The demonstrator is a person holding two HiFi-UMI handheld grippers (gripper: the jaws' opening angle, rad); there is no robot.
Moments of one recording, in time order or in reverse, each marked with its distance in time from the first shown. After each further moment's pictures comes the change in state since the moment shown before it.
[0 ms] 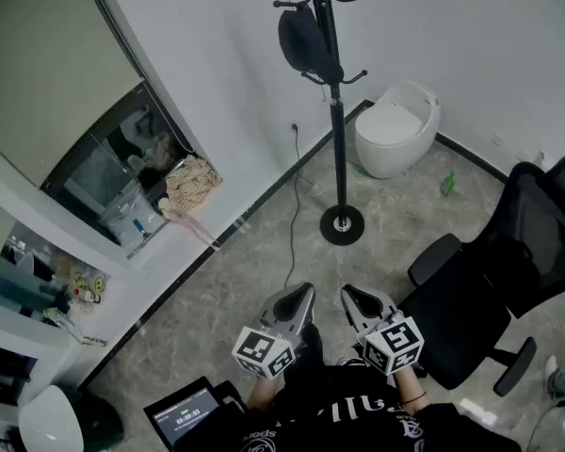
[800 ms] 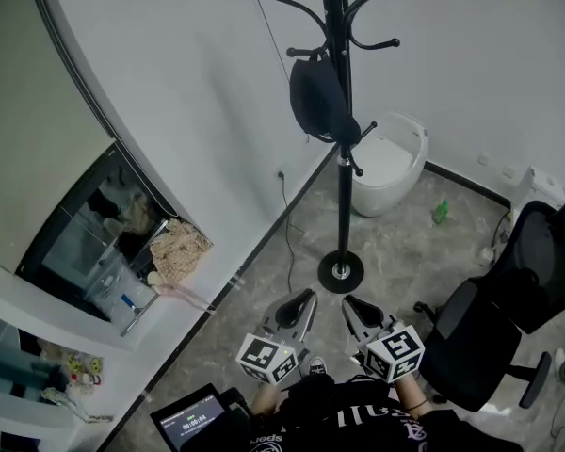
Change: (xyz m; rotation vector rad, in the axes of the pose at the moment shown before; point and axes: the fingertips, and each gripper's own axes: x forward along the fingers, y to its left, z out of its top) left arm 0.113 0.208 0.071 0.026 -0.017 -0.167; right arm 0.214 -0.058 0.077 0.010 -0.055 -0.157
